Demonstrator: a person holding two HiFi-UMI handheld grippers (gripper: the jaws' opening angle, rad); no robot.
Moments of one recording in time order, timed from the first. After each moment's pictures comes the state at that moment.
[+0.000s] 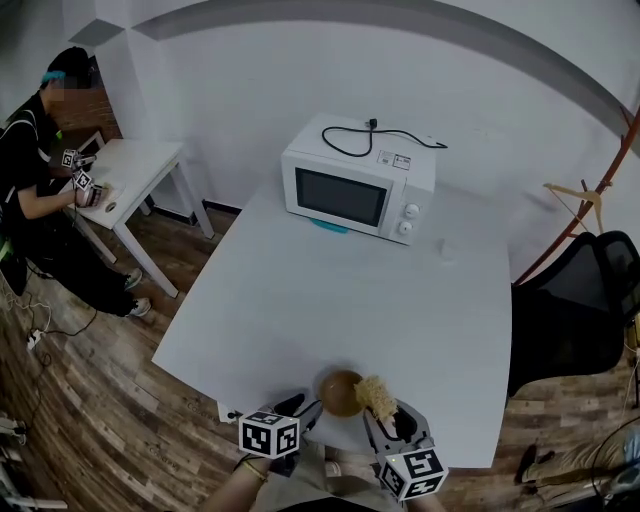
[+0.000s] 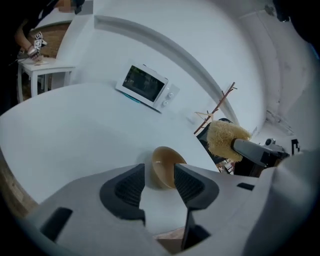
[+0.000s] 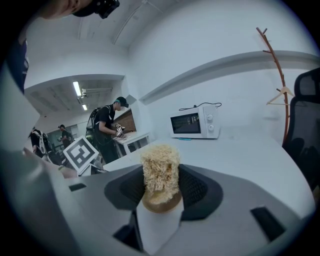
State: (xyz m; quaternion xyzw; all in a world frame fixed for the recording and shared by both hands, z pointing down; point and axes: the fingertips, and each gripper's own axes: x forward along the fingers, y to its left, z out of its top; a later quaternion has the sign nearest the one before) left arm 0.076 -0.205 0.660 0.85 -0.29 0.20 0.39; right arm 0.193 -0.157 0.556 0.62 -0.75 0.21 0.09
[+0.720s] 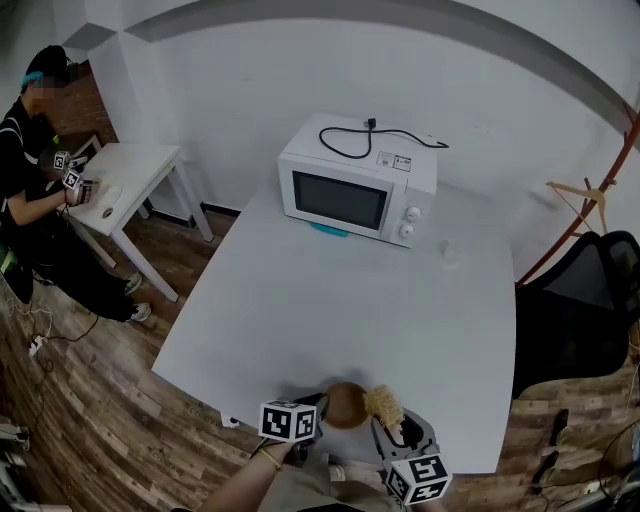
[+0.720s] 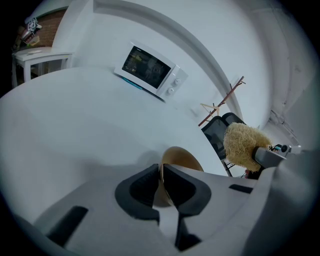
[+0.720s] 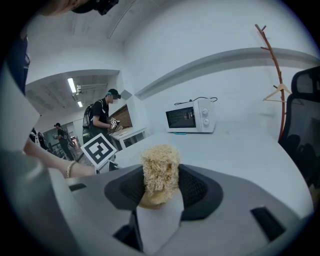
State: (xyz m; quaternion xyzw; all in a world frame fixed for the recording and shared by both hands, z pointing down) left arm 0.110 -0.230 0.699 0.83 -0.27 0.25 0.42; right arm 0.210 -0.155 0.579 0.63 -0.74 0.23 0.11
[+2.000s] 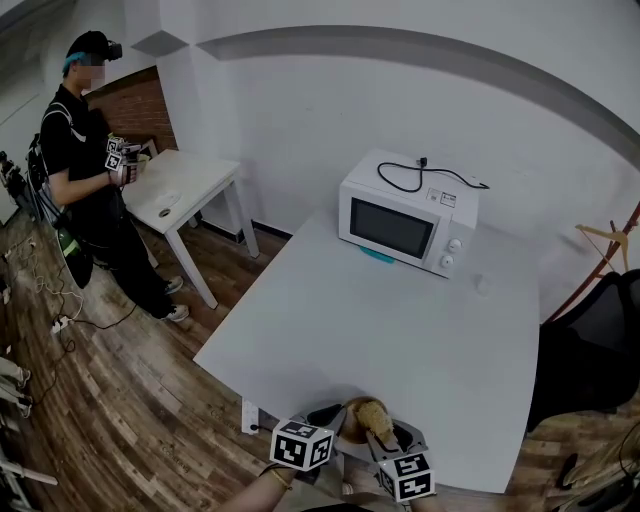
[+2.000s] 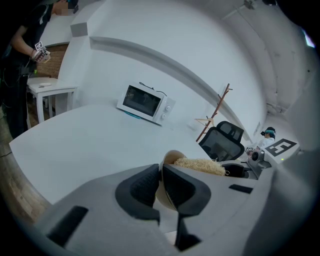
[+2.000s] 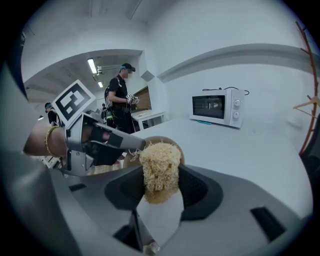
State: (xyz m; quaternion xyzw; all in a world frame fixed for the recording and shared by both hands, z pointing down) left arm 0.061 -0.209 0.615 0.87 -0.34 0.18 0.32; right arm 0.130 -0.156 0.609 0.53 -0.79 0.22 0.22
